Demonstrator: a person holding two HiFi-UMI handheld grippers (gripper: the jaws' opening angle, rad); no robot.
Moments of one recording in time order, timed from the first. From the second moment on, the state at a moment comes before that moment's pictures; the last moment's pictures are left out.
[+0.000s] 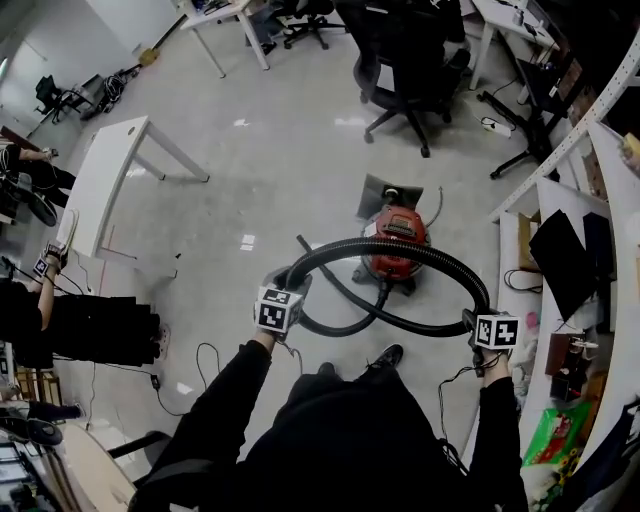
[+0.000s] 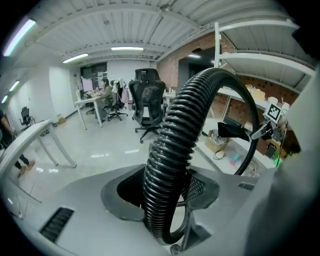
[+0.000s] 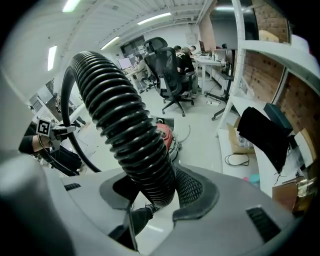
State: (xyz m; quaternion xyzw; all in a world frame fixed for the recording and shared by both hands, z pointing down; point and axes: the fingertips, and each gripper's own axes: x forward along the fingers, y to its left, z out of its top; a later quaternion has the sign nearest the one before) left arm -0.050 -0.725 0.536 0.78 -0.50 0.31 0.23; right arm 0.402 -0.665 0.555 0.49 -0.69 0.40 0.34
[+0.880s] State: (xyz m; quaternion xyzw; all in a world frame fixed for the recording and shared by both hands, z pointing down) left arm 0.013 -0.977 0.649 0.79 -0.37 0.46 0.16; right arm 0.486 -0.773 0.689 0.51 -0.54 0.44 0.50
